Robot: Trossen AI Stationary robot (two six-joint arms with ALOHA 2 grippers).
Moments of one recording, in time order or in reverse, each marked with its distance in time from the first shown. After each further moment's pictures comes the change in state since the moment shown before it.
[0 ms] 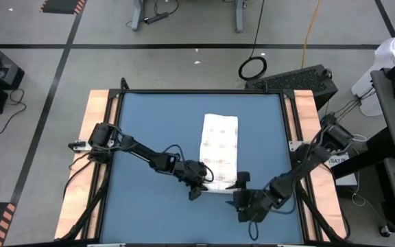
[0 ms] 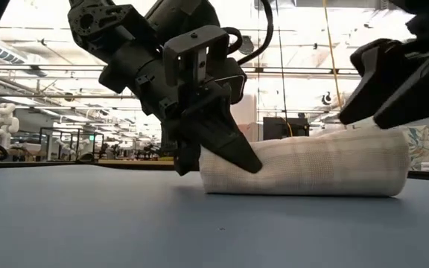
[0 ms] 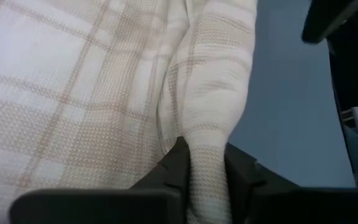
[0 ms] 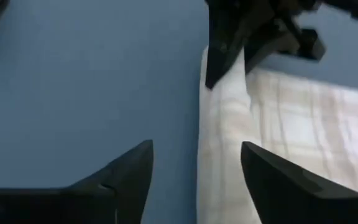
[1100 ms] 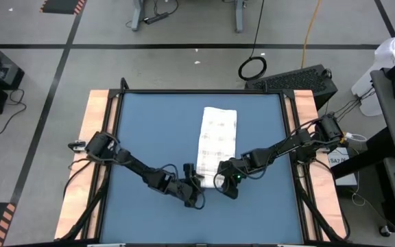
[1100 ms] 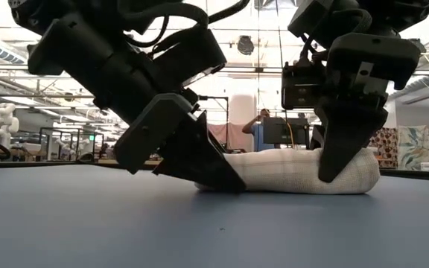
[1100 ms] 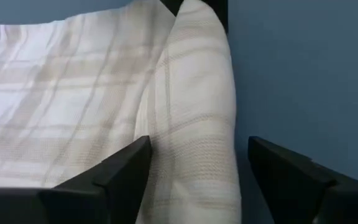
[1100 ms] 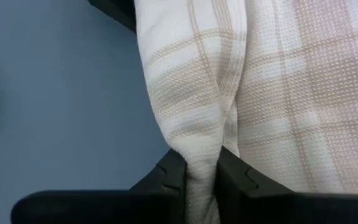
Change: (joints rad) left arm -0.203 0.027 0.000 -0.044 -0.670 0.450; right arm -0.469 0.063 -0.001 -0.066 -0.805 0.226
